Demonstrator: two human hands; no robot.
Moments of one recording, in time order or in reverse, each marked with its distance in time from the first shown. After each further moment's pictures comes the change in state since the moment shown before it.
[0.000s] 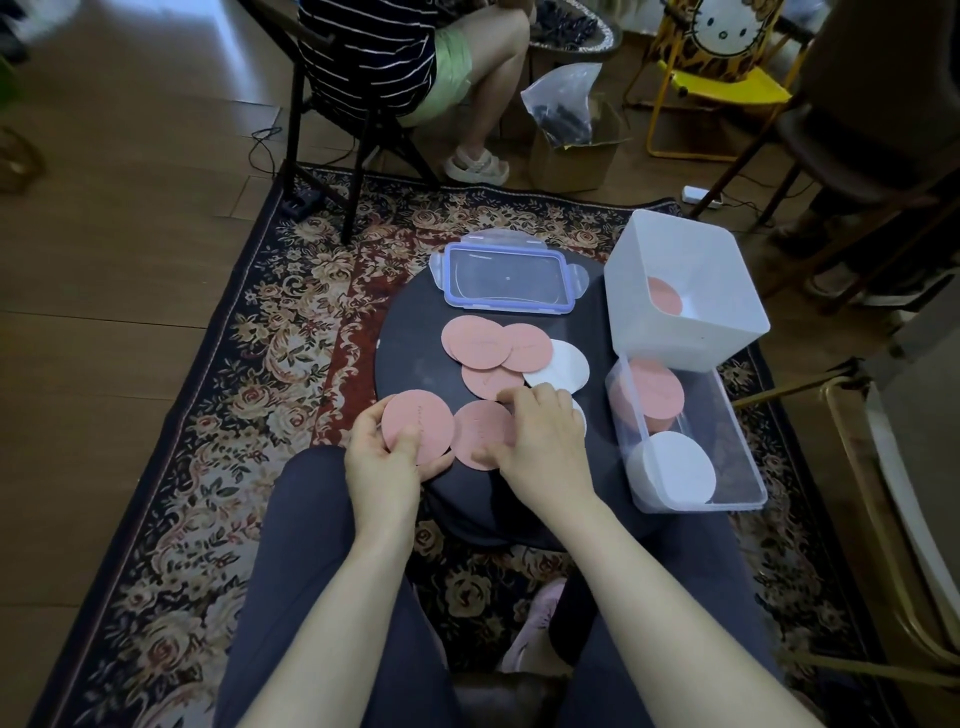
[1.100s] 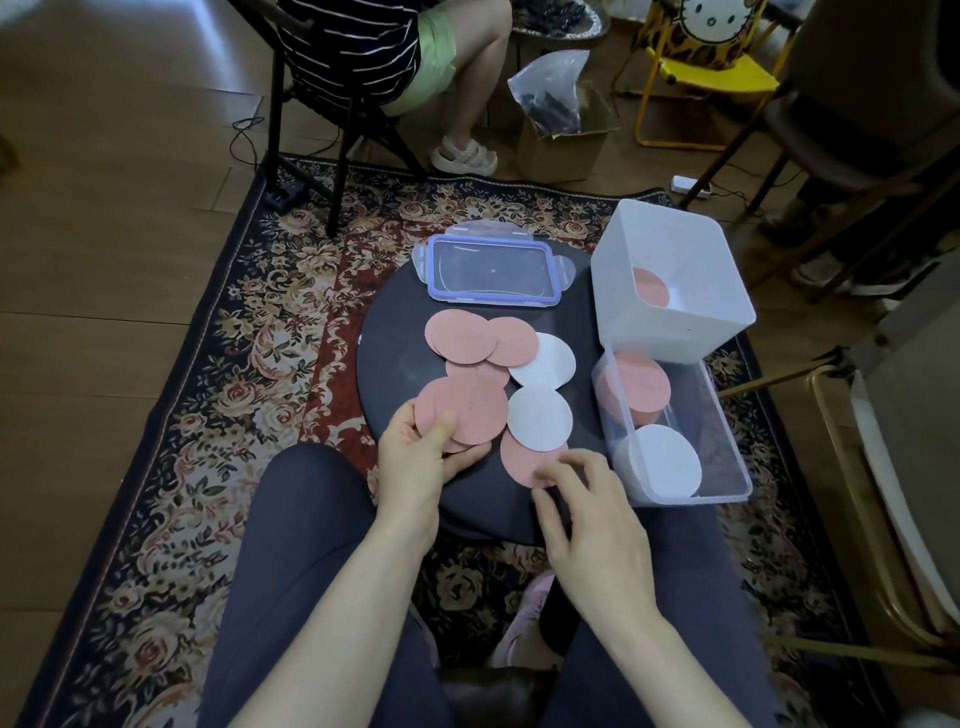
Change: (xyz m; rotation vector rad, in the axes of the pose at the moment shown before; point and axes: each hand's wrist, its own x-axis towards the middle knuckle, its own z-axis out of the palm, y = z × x) left_hand -0.007 -0.009 0.026 -0.070 -0.214 -0.173; right_hand -0.084 0.049 -0.005 0.021 0.181 -0.019
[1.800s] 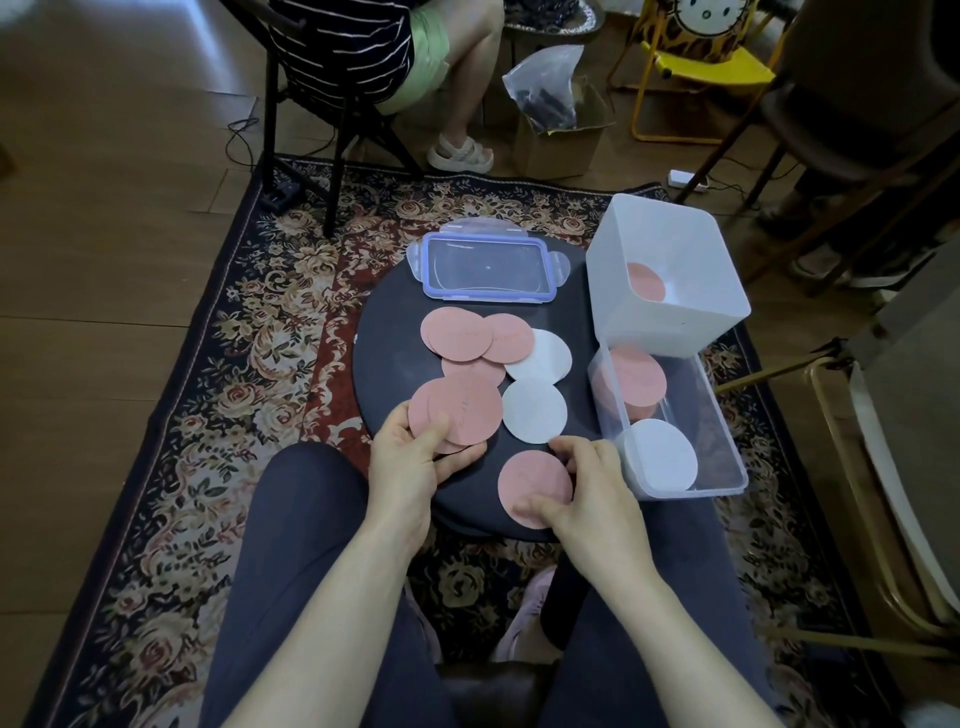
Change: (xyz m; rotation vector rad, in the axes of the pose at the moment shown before) left_hand 0.003 -0.003 -0.009 0.017 -0.041 -0.006; right_hand 0.020 -0.004 -0.013 0.265 -0.254 0.364
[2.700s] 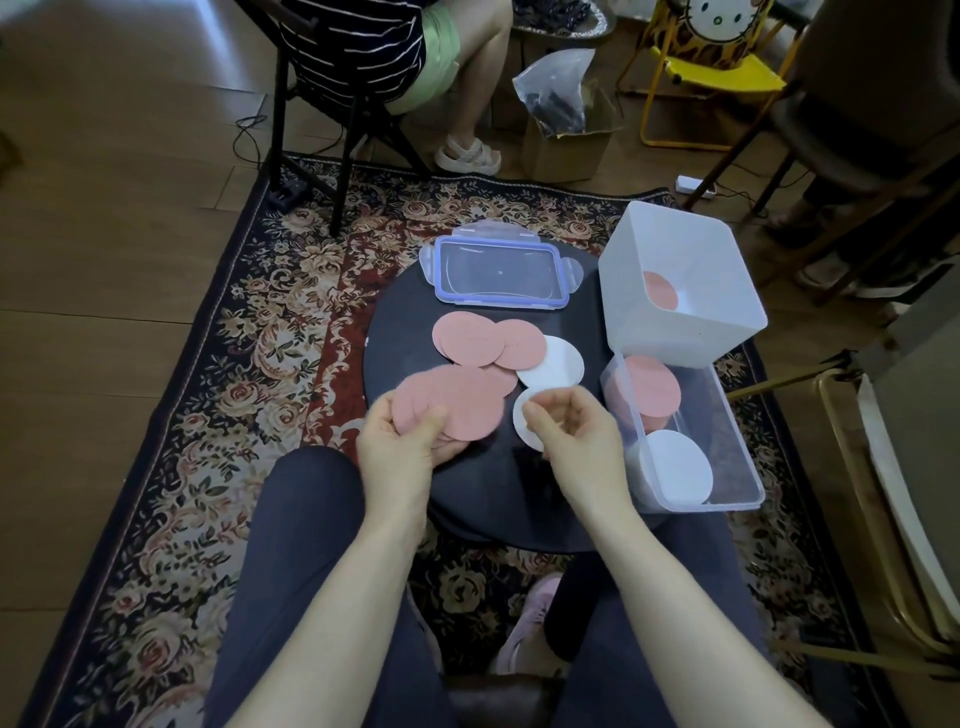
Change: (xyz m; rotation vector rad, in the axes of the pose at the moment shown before) left_hand 0.006 0.014 0.001 -0.032 0.151 0.111; right_hand 0.051 -0.033 0.011 0.544 0.136 -0.031
